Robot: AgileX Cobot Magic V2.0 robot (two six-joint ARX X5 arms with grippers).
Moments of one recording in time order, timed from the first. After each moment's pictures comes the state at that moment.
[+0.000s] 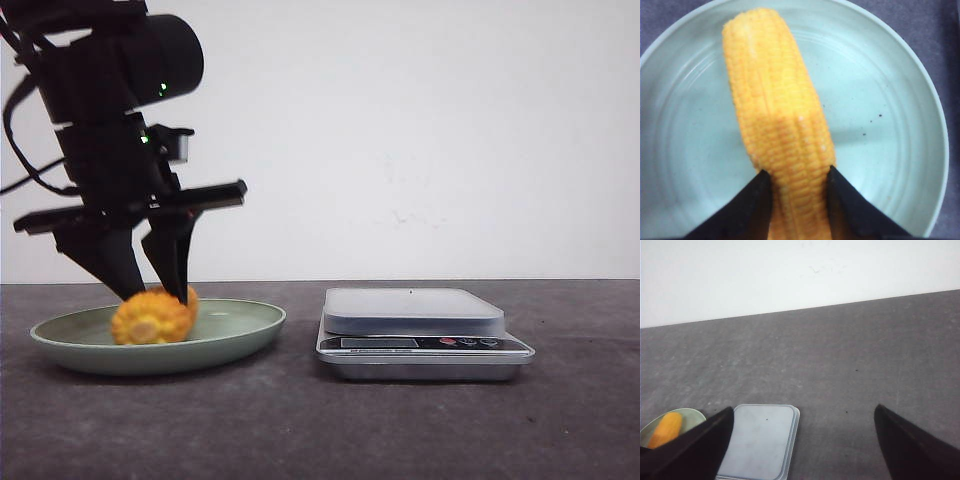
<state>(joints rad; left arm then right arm) -0.51 1.60 1.06 -0.50 -0.08 -0.40 0.00 0.71 1.01 -0.64 -0.26 0.21</state>
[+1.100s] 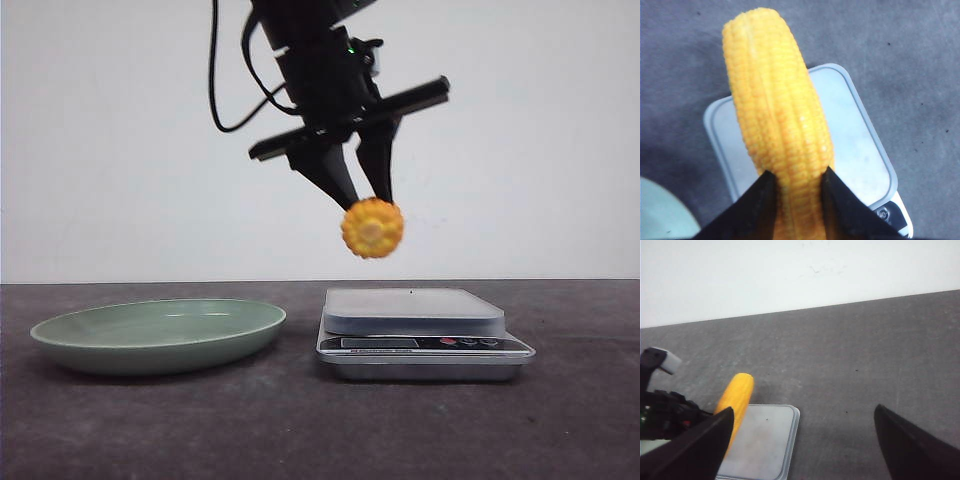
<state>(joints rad) -0.78 1.95 1.67 -0.62 -0.05 -0.37 0.00 0.71 1.01 -0.64 -0.26 0.21</state>
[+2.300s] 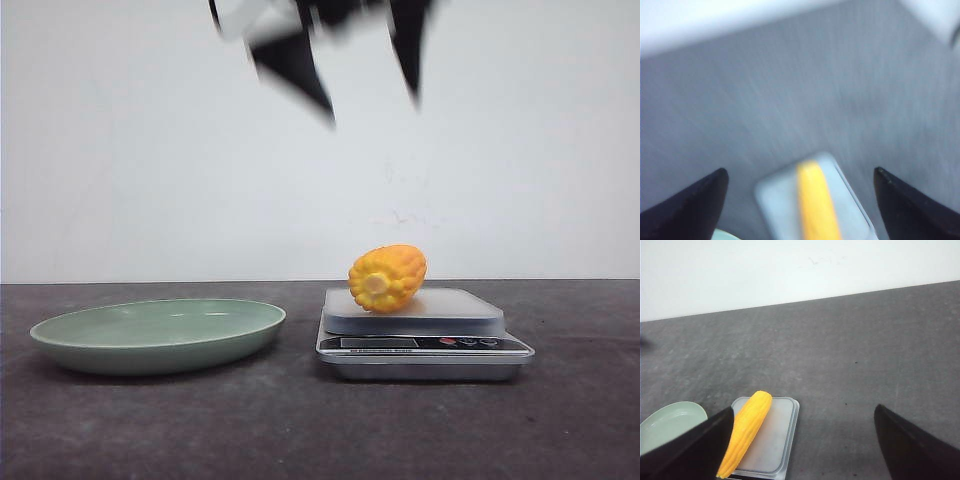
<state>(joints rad) -0.78 1.65 1.90 -0.77 -0.25 -0.21 0.01 0.71 1.01 -0.67 -0.26 0.21</state>
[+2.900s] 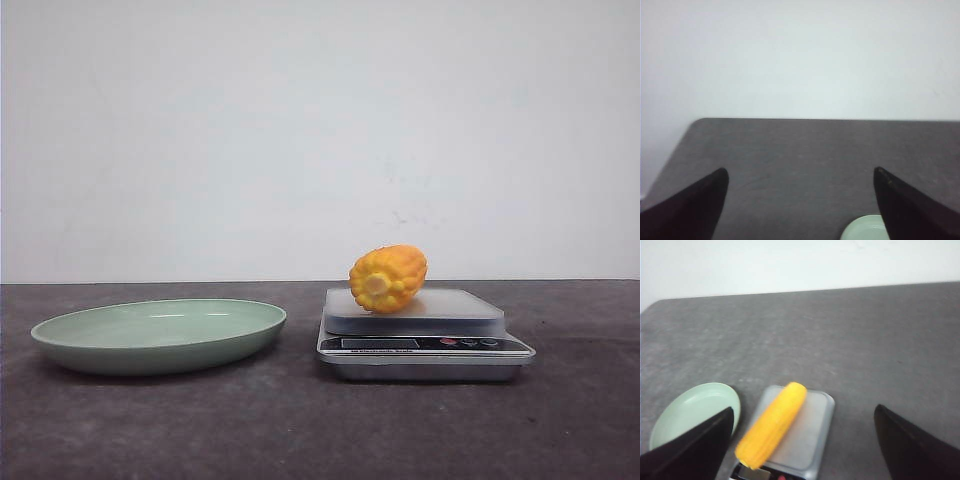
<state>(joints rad) -0.52 0.92 1.90 -1.28 -0.59 -0.18 0.18 0.80 1.01 -0.58 -0.26 0.22</state>
